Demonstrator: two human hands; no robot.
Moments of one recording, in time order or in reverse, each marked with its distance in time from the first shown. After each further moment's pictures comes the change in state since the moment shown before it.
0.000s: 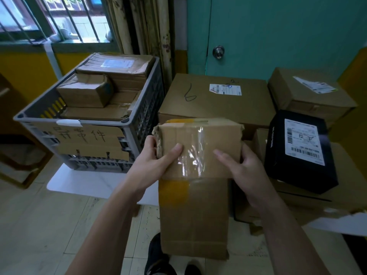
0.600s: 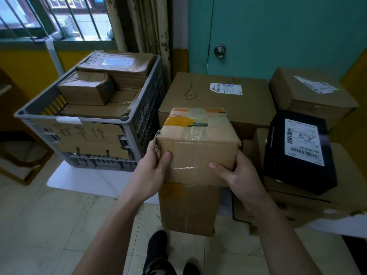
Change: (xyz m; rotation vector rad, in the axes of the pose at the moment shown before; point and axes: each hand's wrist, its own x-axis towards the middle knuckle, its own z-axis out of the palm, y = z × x) left_hand -0.005 -0.020 0.009 0.241 0.086 0.119; right_hand -0.001 0.022 -0.002 -0.039 -0.102 -0.029
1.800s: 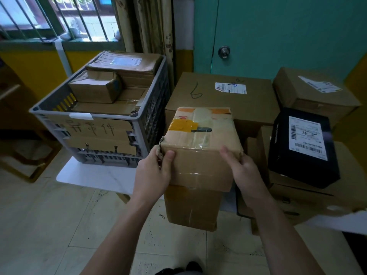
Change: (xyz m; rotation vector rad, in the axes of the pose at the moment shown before) left_hand -0.015 -0.022 0.001 0.264 0.248 0.133; right_hand -0.015 -0.015 0.017 0.112 0.074 0.167
